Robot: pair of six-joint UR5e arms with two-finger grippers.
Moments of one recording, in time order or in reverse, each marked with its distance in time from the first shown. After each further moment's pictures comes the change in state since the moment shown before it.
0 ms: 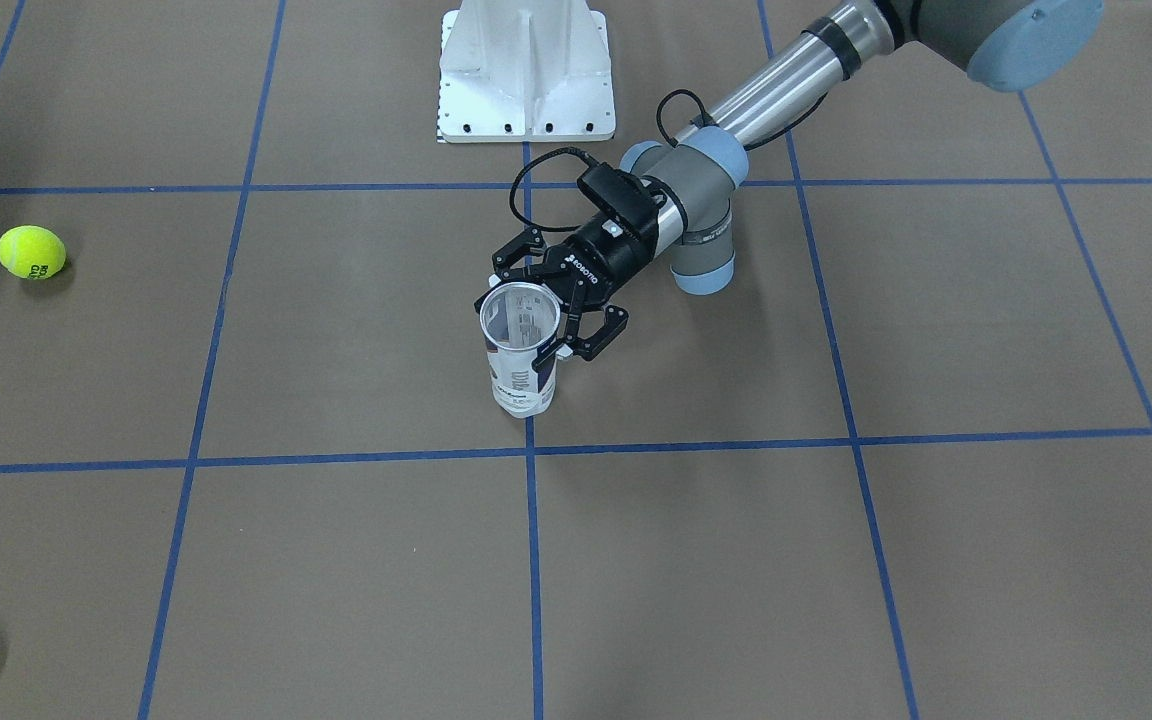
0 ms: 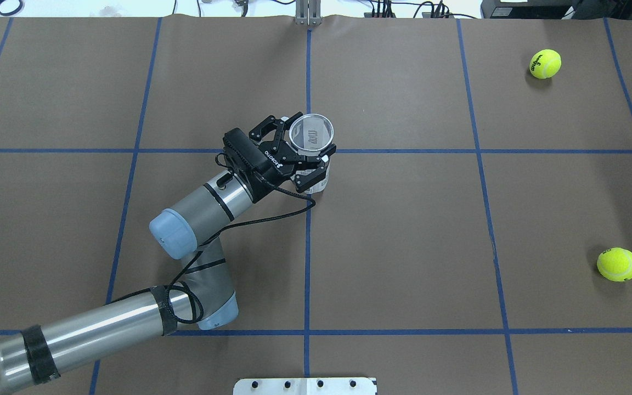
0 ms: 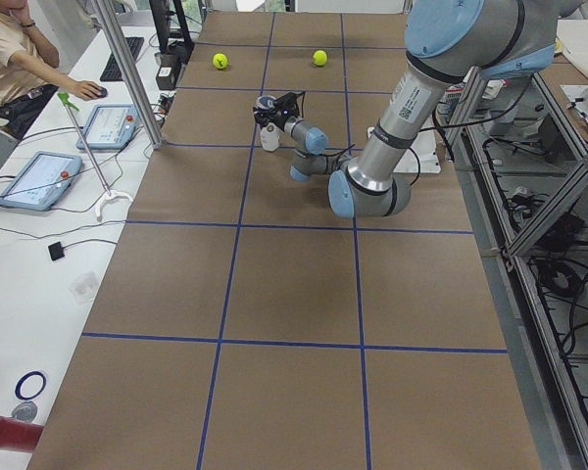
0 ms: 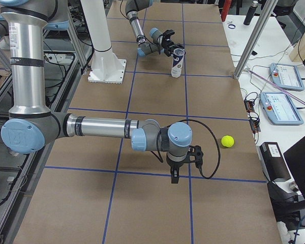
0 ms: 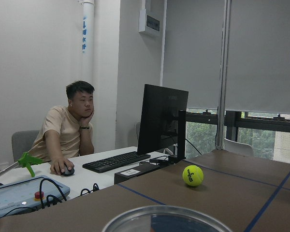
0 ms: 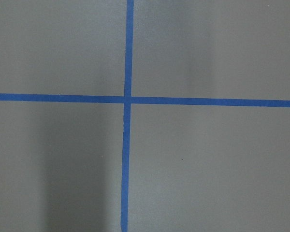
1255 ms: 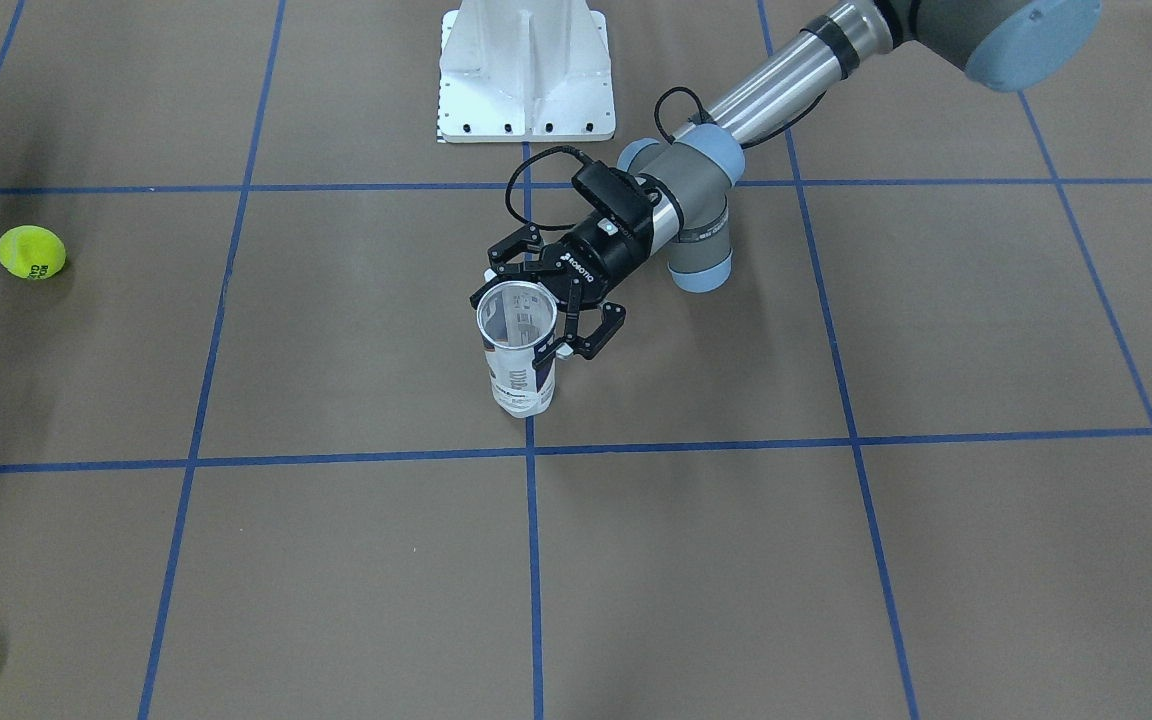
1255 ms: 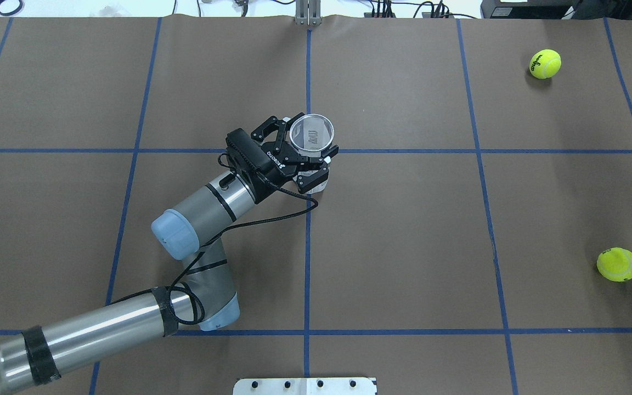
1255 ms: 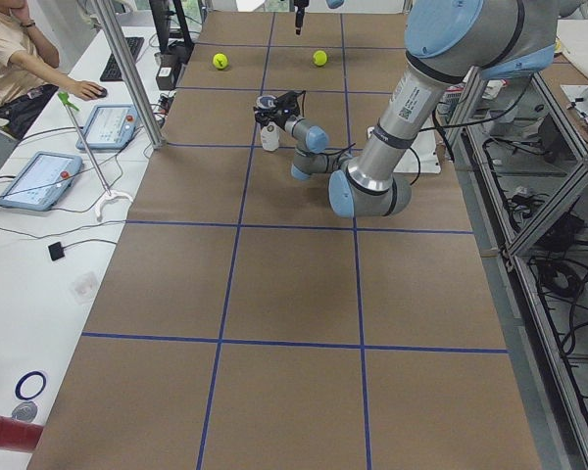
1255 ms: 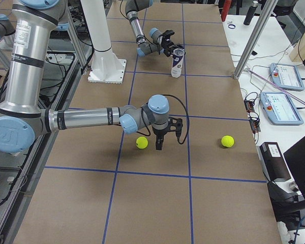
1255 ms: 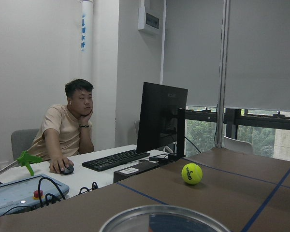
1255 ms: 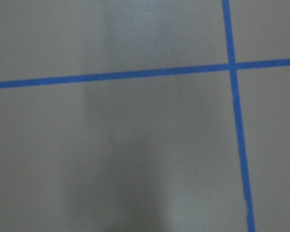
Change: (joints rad) left arm 0.003 -0.002 -0.006 0.014 0.000 0.001; right arm -0.399 -0.242 0.284 0.399 -0.062 0.704
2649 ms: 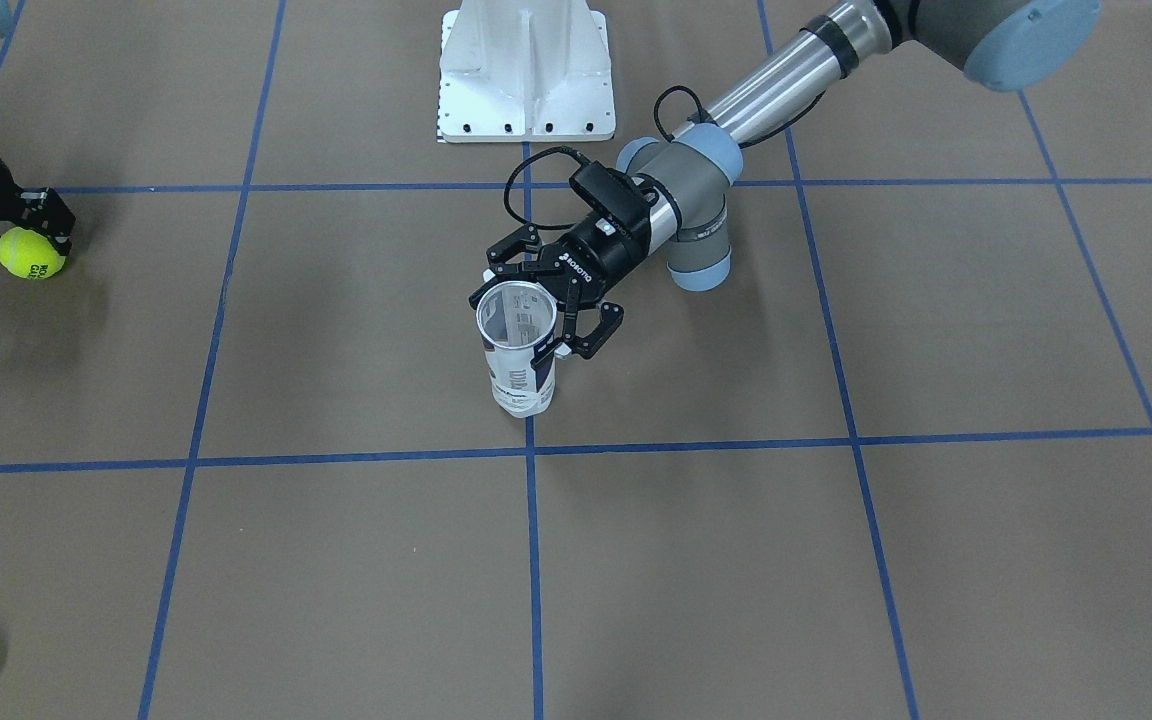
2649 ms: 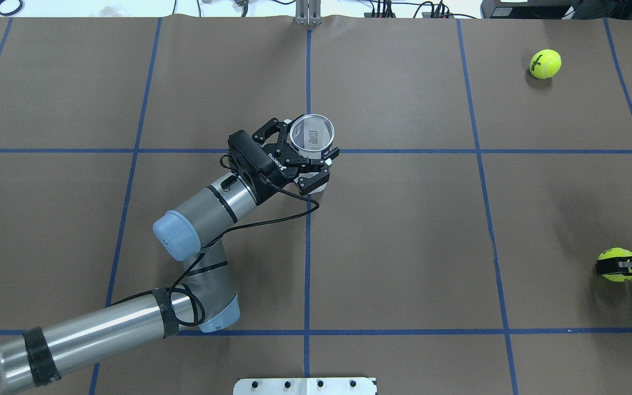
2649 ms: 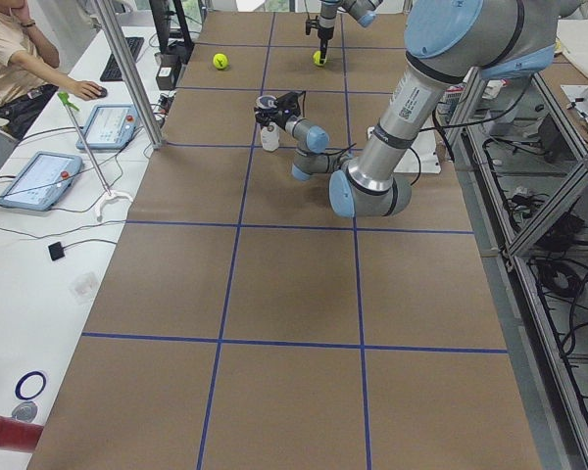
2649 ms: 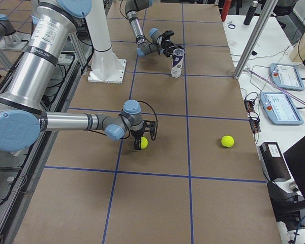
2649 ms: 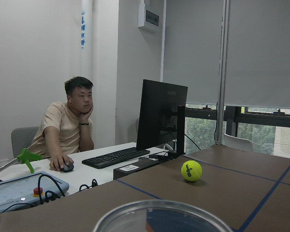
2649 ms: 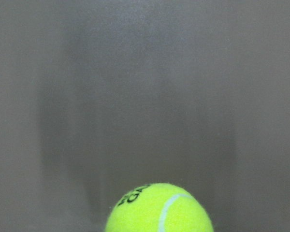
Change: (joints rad) left arm 0.004 0.001 0.000 0.009 0.000 0.000; right arm -0.452 -0.157 -0.014 0.295 -0.318 0.303
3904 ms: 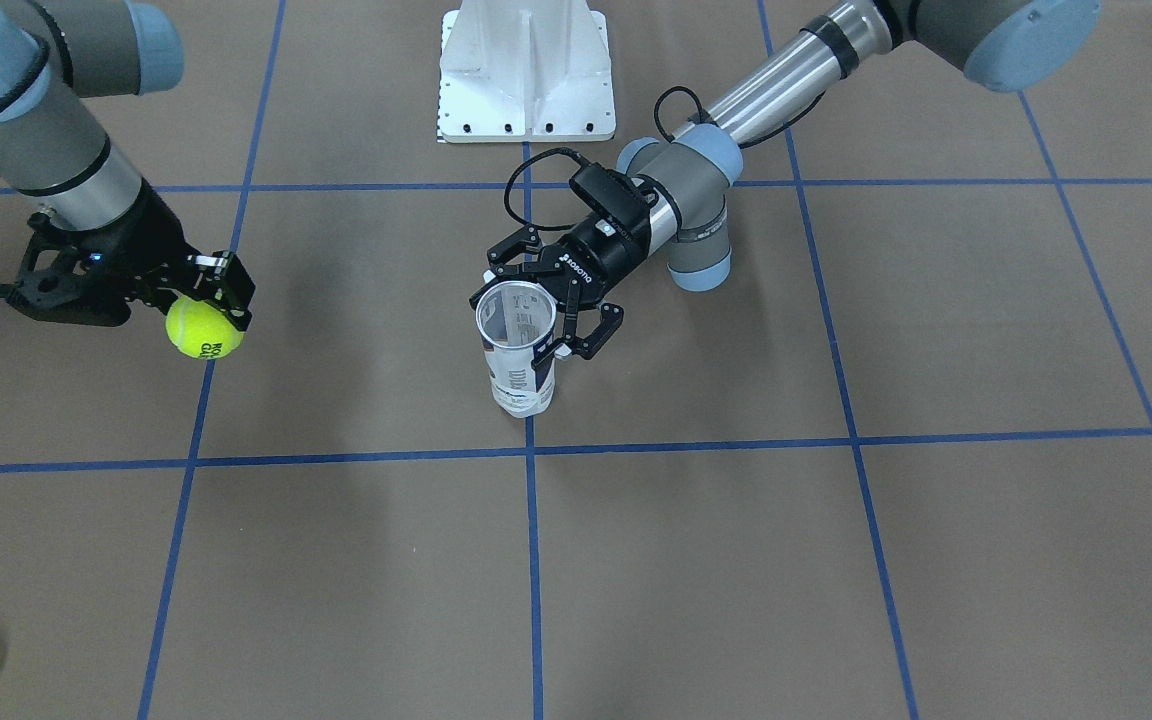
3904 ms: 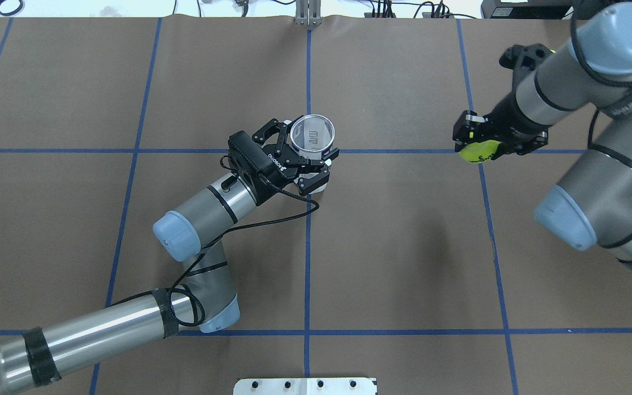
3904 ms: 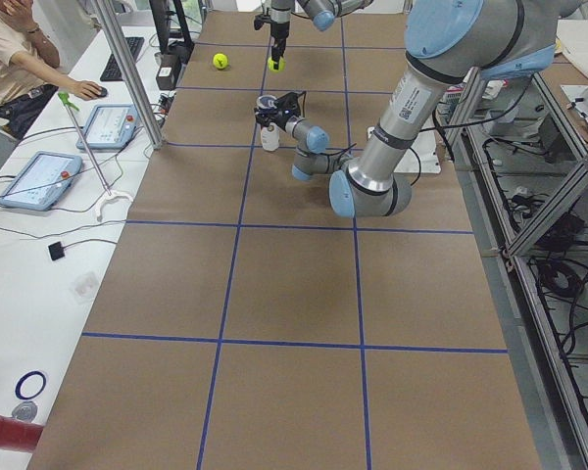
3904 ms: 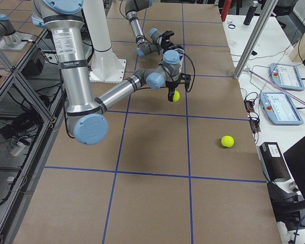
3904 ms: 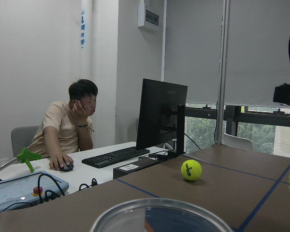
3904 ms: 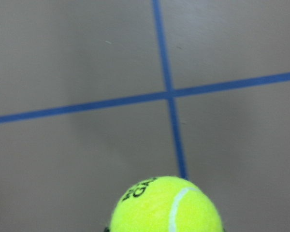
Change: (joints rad) left arm 0.000 0.000 0.002 0.002 0.000 0.000; right arm 0.173 0.848 0.076 -0.837 0.199 0.112
